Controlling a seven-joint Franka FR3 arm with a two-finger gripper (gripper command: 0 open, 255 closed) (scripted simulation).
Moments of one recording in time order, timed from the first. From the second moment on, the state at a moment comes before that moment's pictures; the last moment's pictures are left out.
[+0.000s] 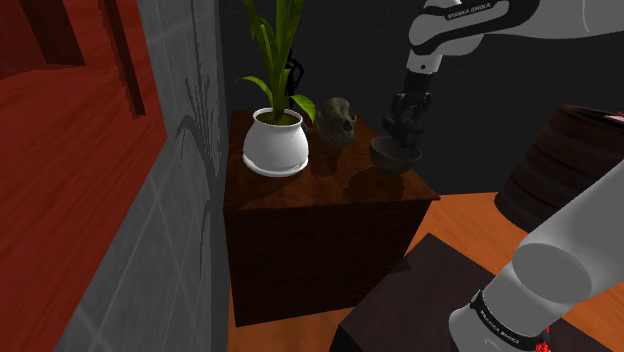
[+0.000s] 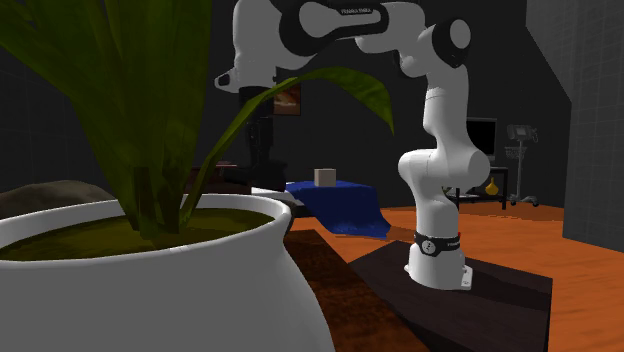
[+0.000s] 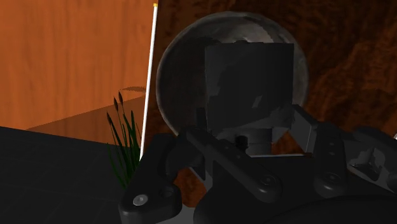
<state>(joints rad) -0.25 -0.12 -0.18 -2.00 -0.06 1.85 -0.09</state>
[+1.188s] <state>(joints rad) -0.25 -0.10 -0.19 -2.08 -0.06 1.96 -0.09</state>
